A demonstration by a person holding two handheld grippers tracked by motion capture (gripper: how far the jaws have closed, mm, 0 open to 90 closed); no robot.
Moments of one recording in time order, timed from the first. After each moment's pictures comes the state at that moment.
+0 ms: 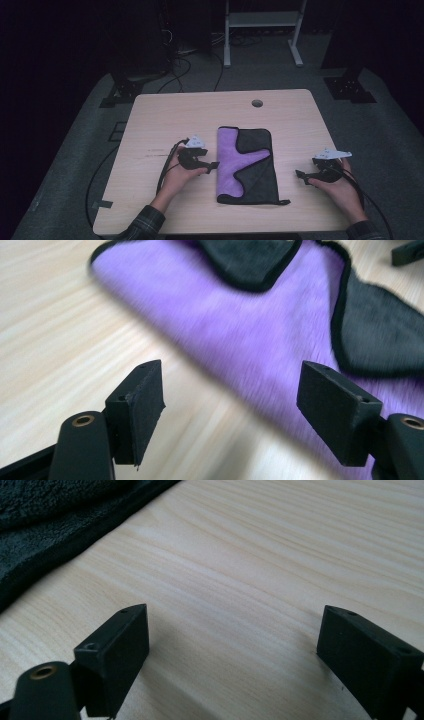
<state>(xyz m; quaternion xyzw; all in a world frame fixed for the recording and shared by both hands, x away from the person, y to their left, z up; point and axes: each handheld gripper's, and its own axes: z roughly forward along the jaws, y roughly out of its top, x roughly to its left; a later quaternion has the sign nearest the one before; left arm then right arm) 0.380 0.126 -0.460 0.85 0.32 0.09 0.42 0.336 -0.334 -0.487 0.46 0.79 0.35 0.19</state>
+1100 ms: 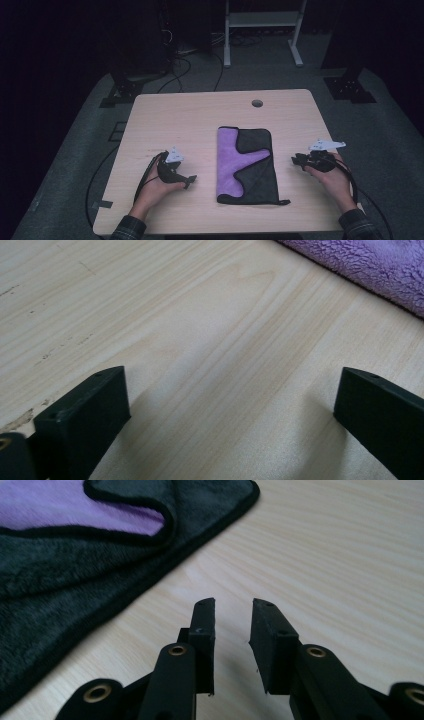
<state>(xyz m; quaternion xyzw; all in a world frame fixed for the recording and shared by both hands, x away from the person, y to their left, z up) 0.360 0.181 -0.484 0.86 0.32 0.14 0.36 0.354 -0.313 -0.463 0.42 0.80 0.38 0.18</state>
